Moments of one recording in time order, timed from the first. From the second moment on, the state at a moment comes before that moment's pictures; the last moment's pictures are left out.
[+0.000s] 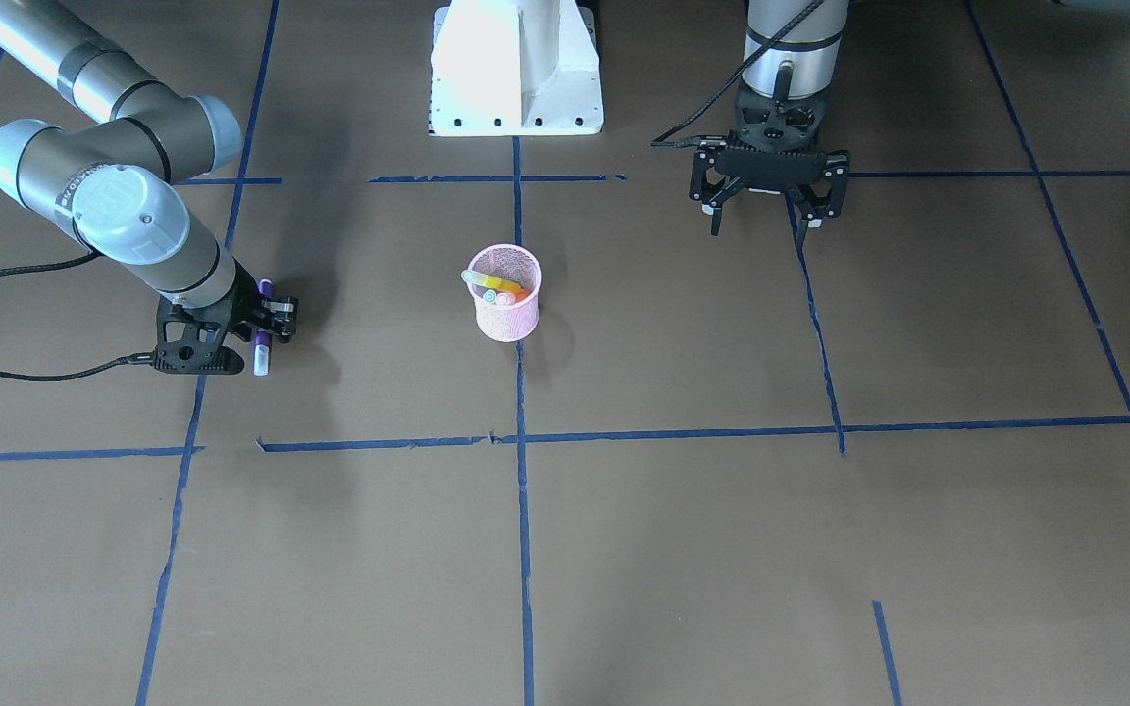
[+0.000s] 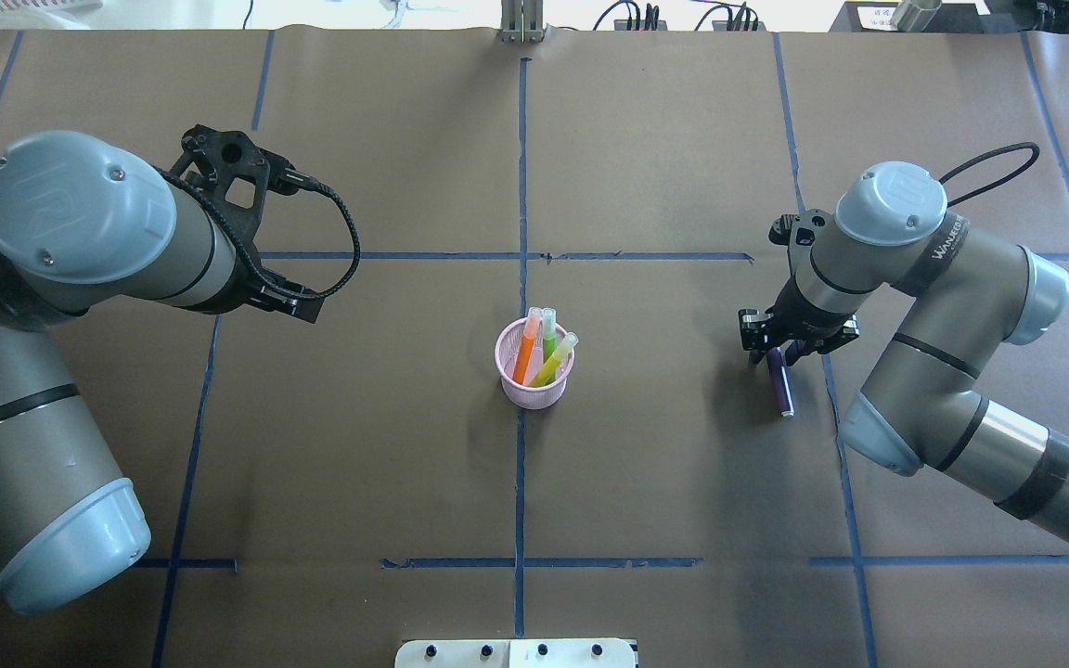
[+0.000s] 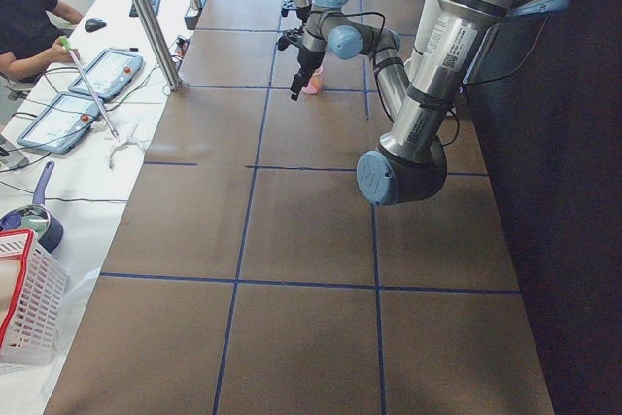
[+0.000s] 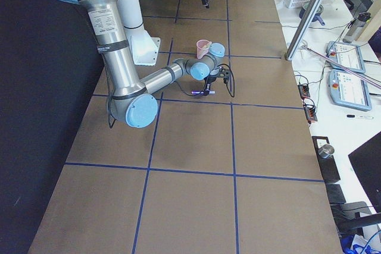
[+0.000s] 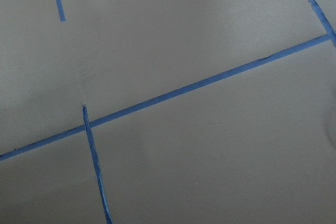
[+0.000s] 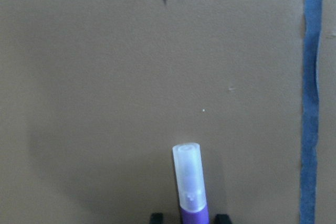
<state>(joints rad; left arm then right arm) -0.64 -2.02 -2.13 -1.31 -1.70 -0.77 0.72 -1.25 1.63 -1.38 2.14 1.05</state>
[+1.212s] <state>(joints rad) -0.65 -1.97 -2.13 -1.30 -1.70 -0.68 0.63 -1.20 1.91 -1.39 1.96 1.29</state>
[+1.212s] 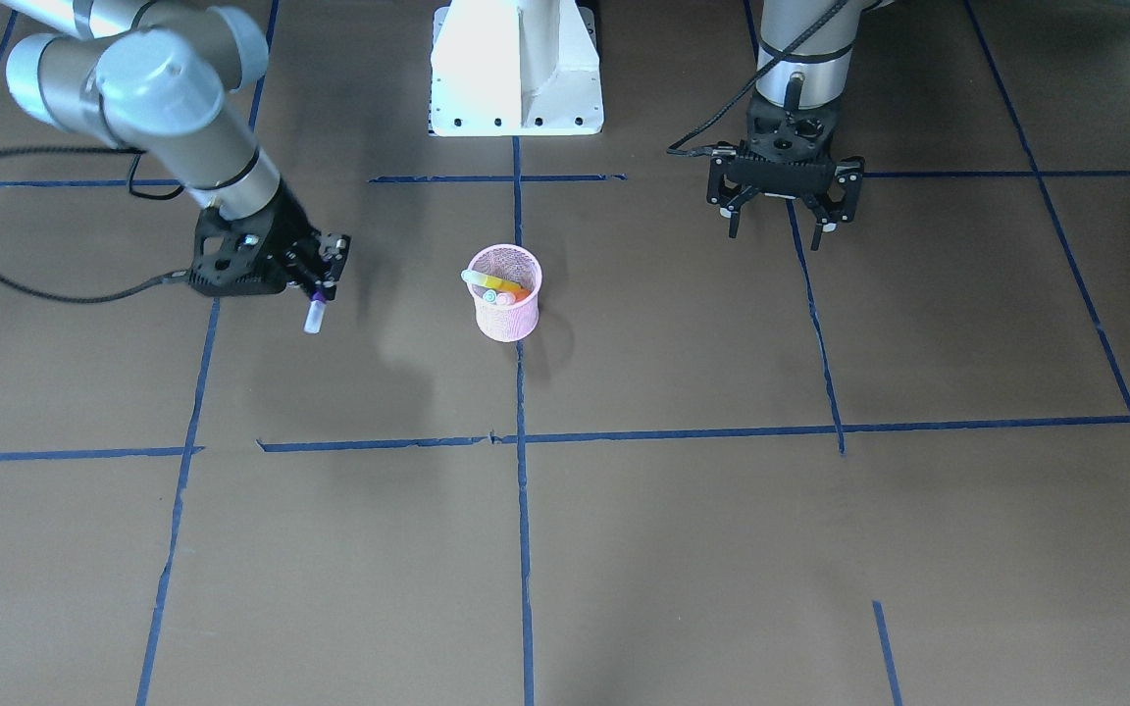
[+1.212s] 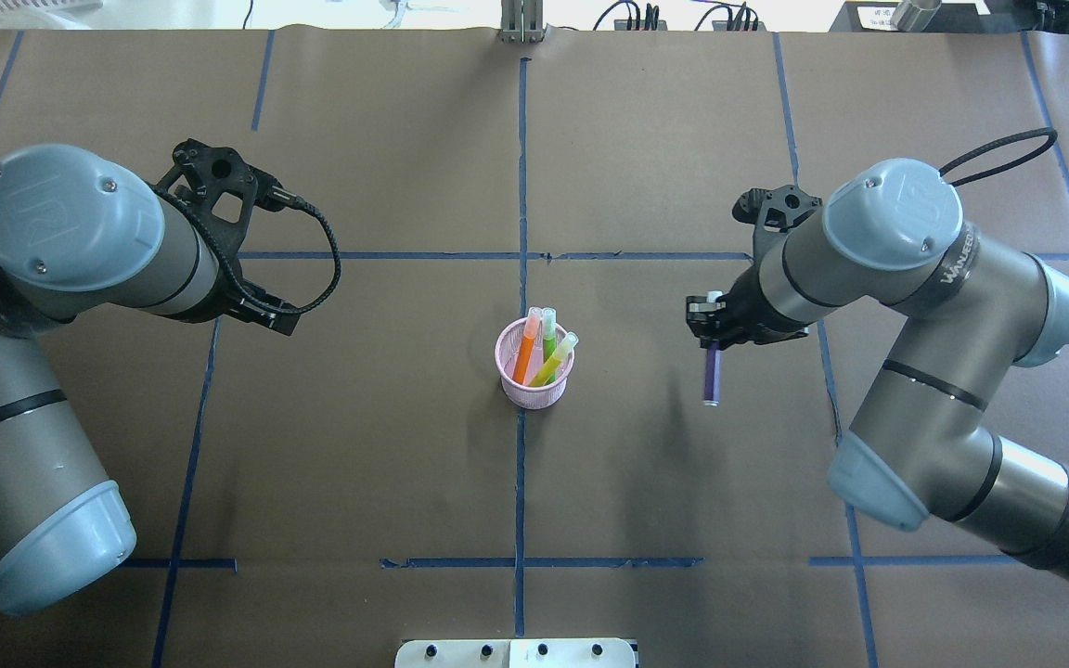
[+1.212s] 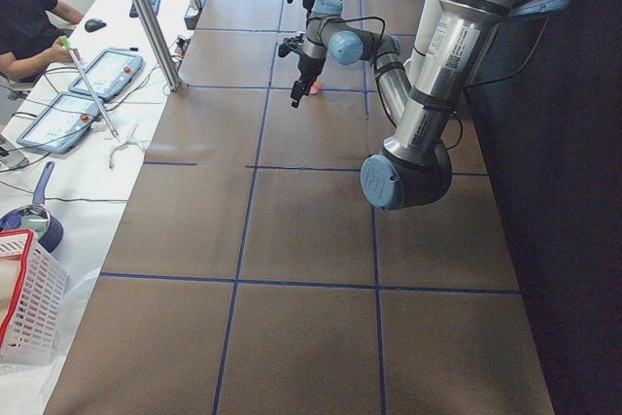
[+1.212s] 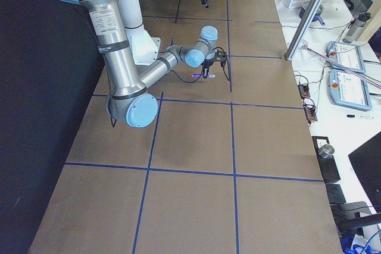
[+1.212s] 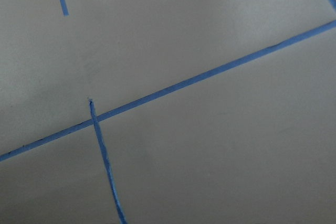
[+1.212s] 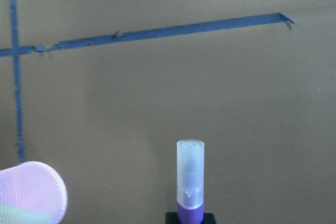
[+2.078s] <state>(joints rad) -0.77 -1.86 -2.10 -1.29 -1.87 -0.44 0.31 -1.03 1.96 -1.39 1.14 1.58</state>
